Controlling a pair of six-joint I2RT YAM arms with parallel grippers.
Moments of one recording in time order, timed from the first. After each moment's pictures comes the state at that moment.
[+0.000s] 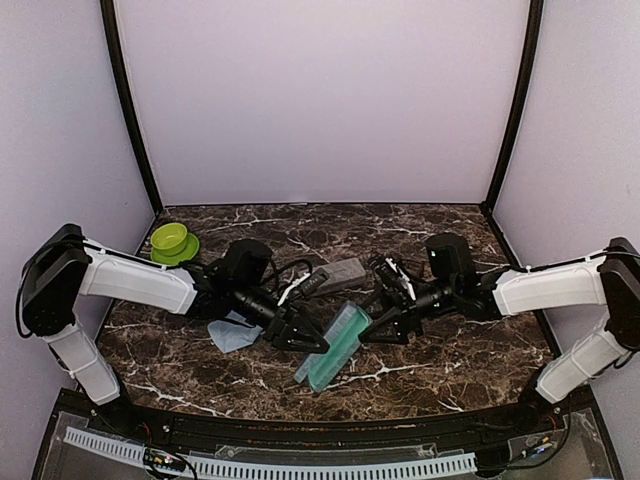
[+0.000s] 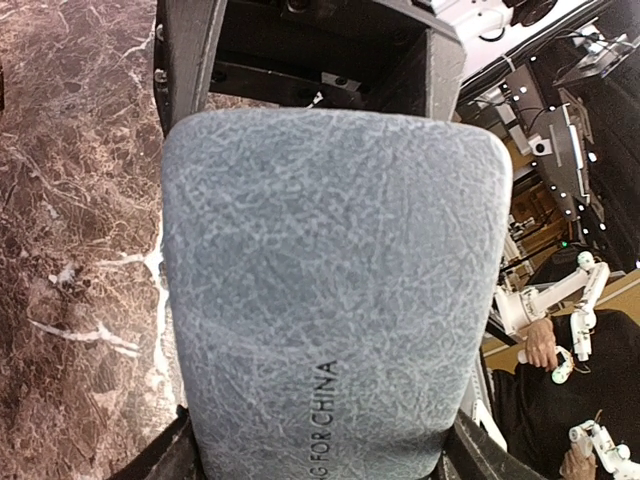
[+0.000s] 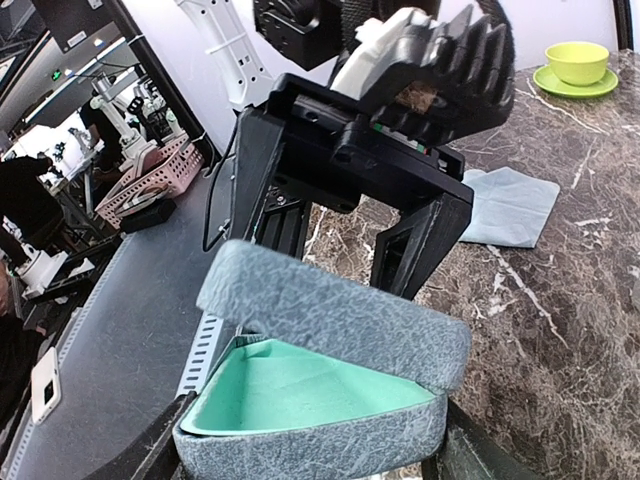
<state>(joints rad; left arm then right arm) -0.85 1.66 0.87 0.19 1.01 -0.31 0.73 1.44 0.66 0.28 -1.05 -0.02</state>
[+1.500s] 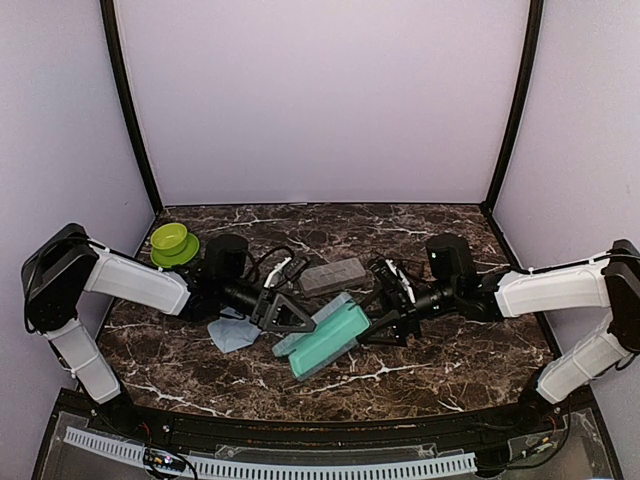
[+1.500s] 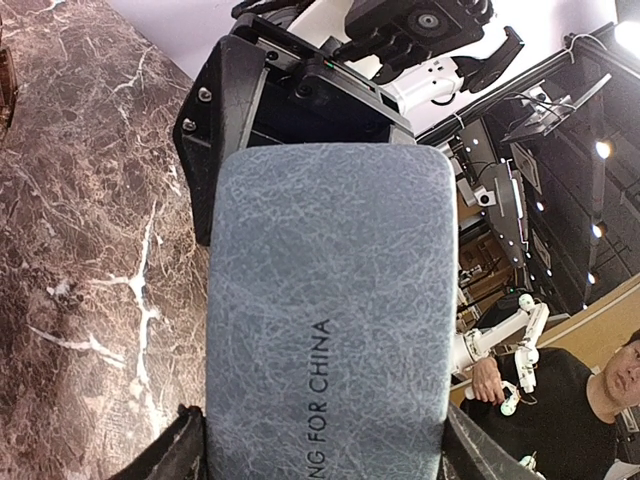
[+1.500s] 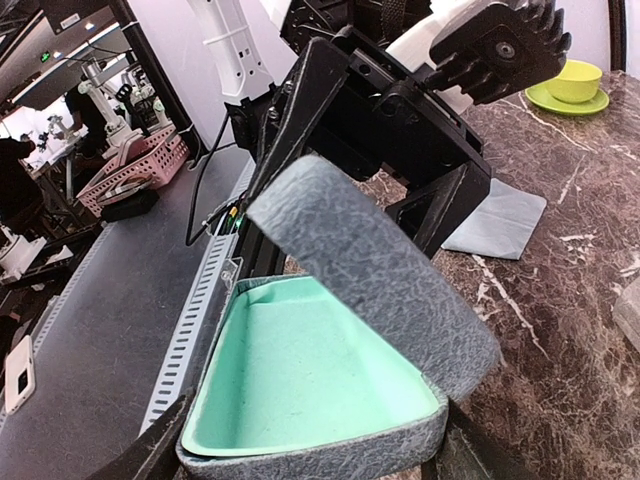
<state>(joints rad) -0.74 1.68 0.76 0.53 1.14 -0.60 0.75 1.42 0.65 0.27 -1.01 -0.09</state>
